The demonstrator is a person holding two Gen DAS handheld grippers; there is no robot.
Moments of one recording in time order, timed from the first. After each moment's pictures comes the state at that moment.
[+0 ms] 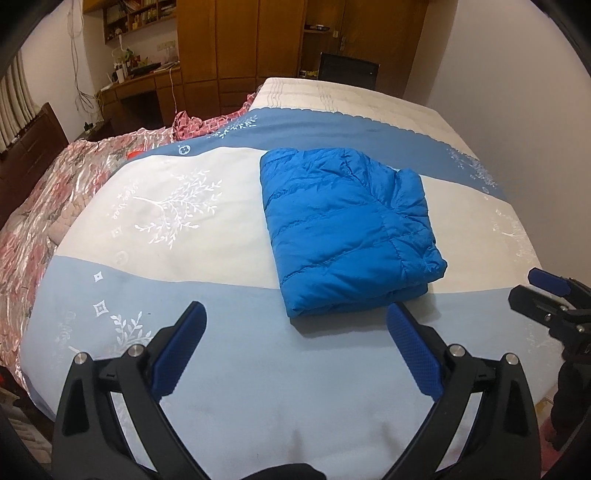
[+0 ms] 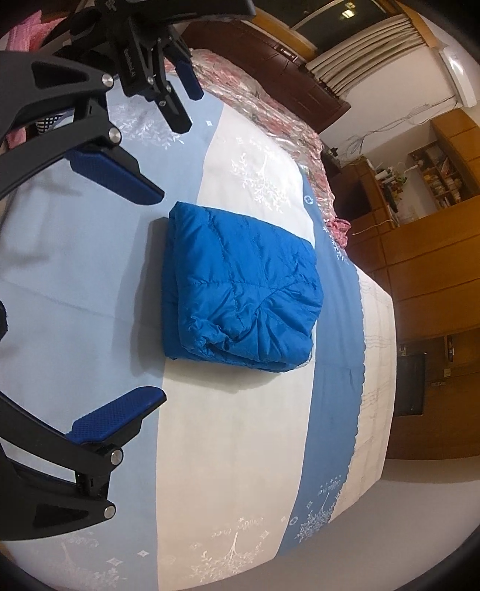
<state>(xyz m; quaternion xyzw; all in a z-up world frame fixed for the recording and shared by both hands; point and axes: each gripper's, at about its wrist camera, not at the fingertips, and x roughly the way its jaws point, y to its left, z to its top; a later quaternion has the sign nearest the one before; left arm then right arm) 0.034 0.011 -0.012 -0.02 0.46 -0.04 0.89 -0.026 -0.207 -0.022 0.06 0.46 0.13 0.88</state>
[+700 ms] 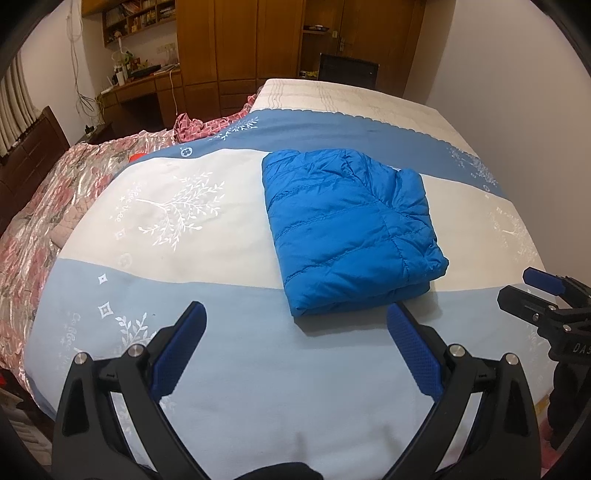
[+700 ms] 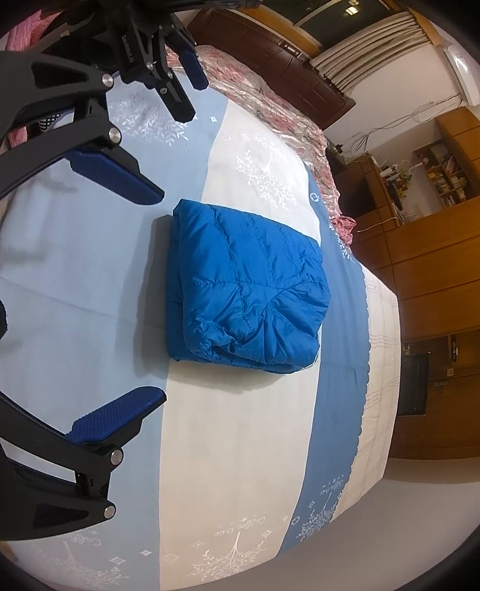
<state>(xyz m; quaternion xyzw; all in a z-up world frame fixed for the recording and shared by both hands) 0.032 0.011 -0.009 -0.02 0.46 -0.04 0.89 -0.024 -0.199 -0.027 0.05 0.47 0.12 0.87</state>
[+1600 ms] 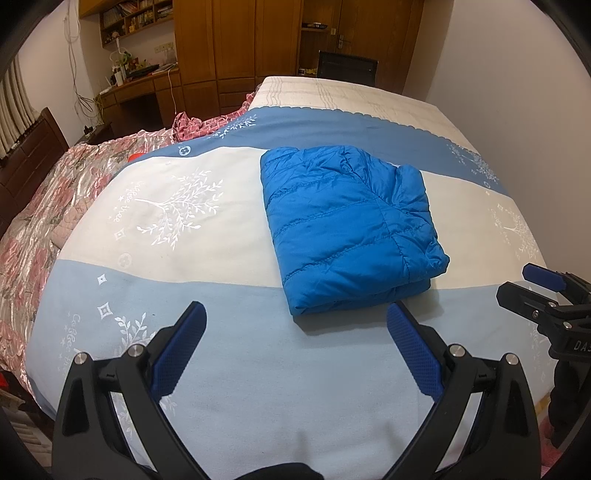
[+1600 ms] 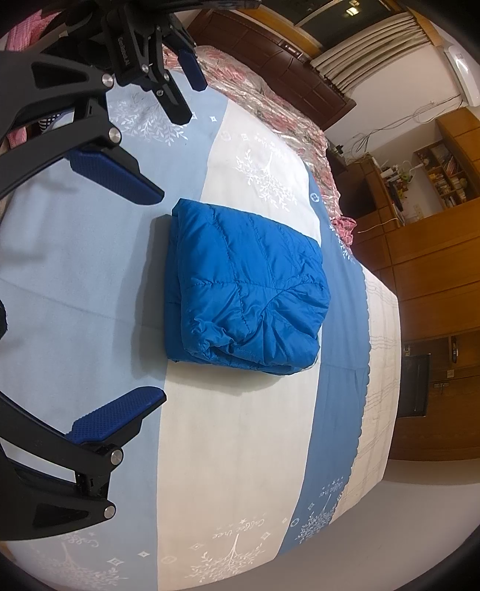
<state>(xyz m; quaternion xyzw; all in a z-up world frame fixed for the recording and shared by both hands) 0.033 0.012 -0.012 -0.01 0.46 -0.04 0.88 -0.021 -0.199 -0.027 0.05 0.47 0.12 0.87</state>
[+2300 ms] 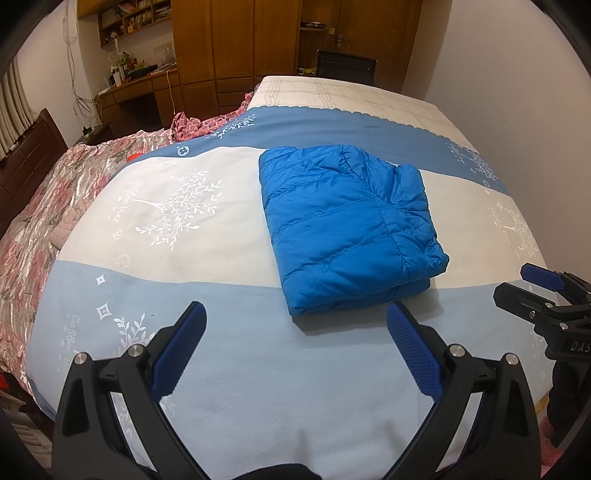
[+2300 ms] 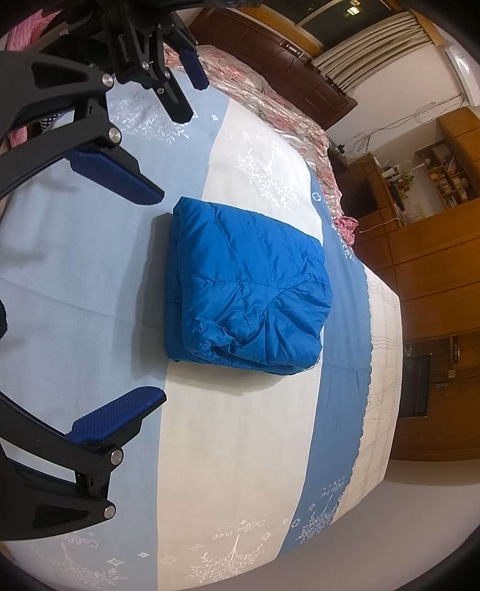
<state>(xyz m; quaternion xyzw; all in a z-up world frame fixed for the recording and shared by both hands) 0.033 0.013 -0.014 -0.01 0.47 -0.04 0.88 -0.020 -0.199 -0.028 0.05 0.47 0.12 0.87</state>
